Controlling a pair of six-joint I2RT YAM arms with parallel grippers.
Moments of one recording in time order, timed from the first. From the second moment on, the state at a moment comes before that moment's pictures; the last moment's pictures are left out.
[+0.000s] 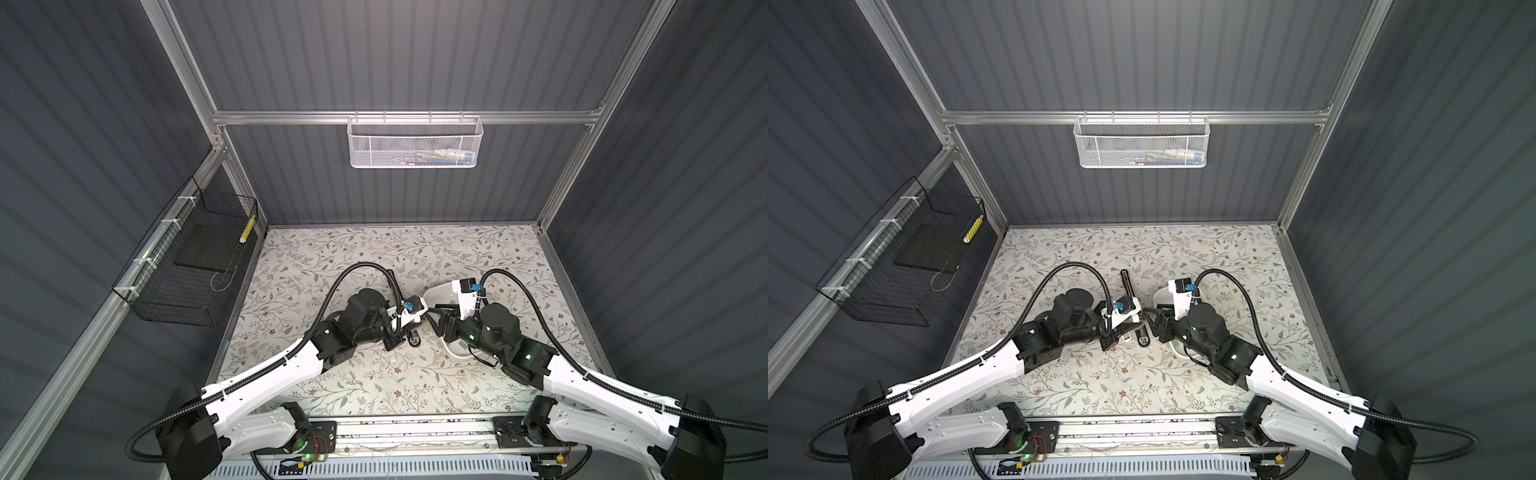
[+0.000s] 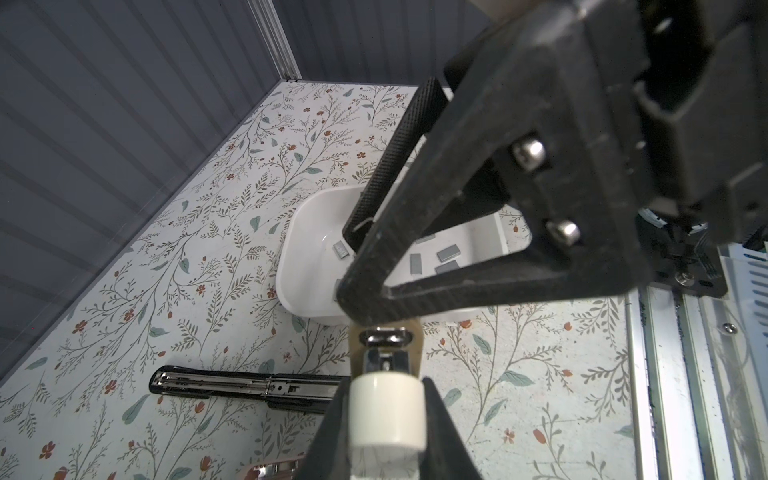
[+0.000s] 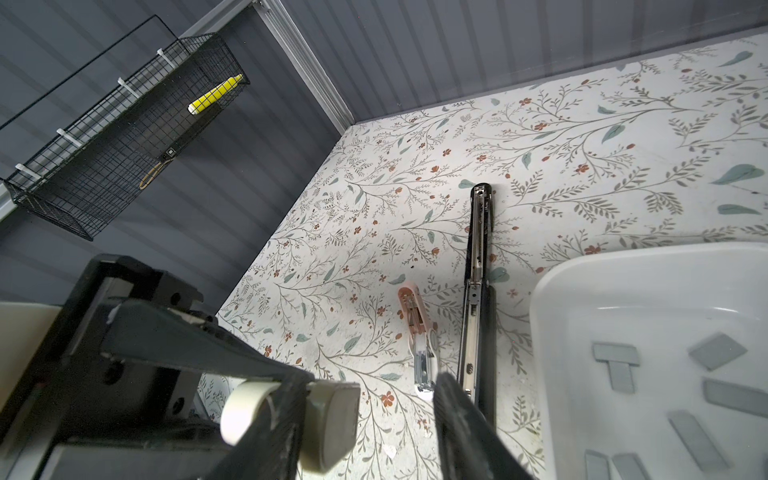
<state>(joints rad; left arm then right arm) -0.90 1.15 0.83 -0.18 0.22 0.33 0.86 0.95 0.57 0.11 0.03 0.57</state>
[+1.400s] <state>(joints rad) -0.90 1.00 0.73 -0.05 0.21 0.29 0.88 1.01 0.56 0.08 0.16 0.59</state>
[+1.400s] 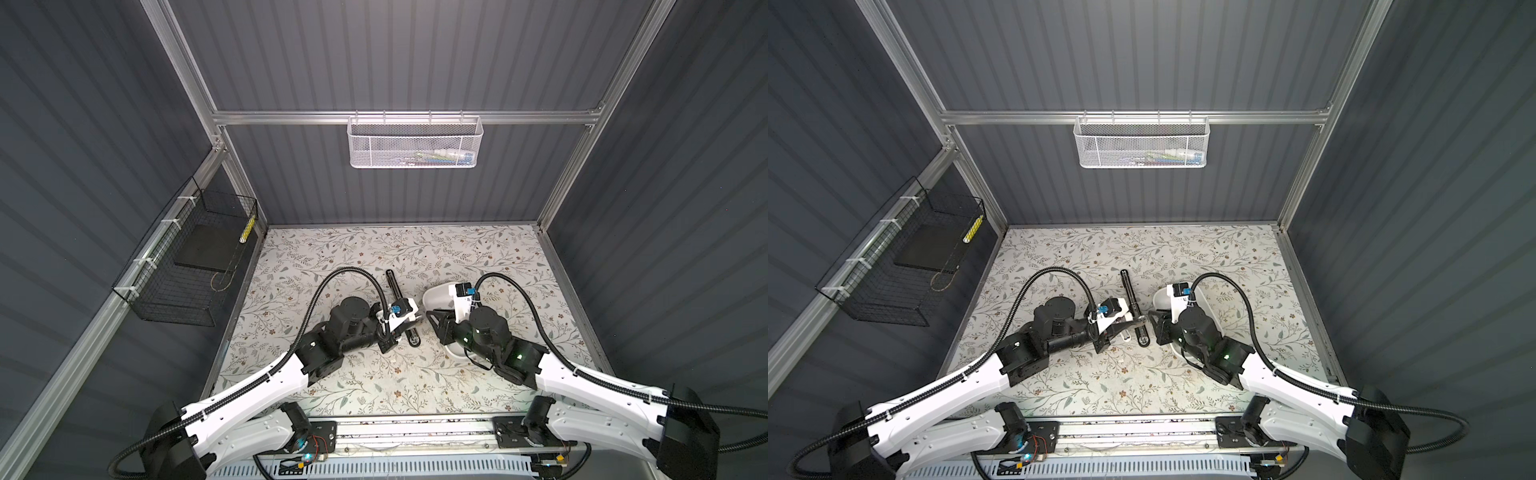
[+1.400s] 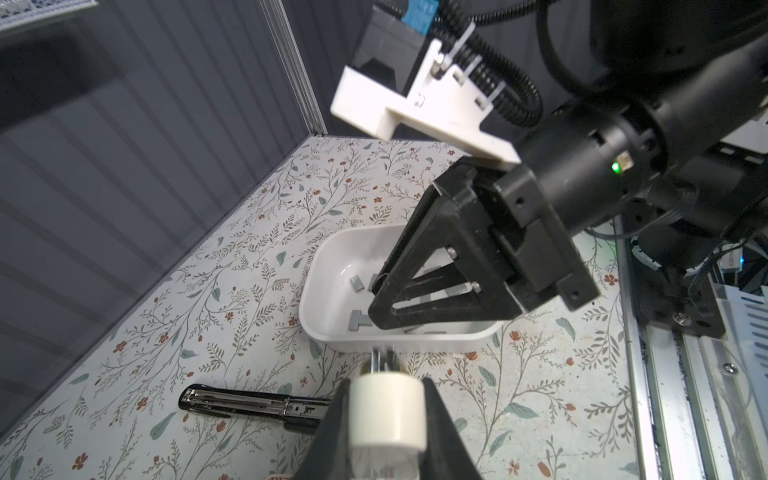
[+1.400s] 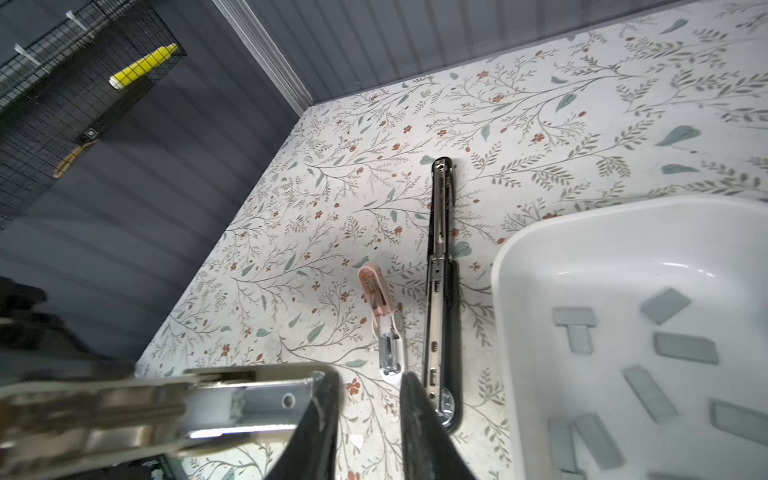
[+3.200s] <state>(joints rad) -0.67 1.06 0.71 0.03 0.92 0.39 0.82 0.98 0.53 0.18 -0.48 -0.18</state>
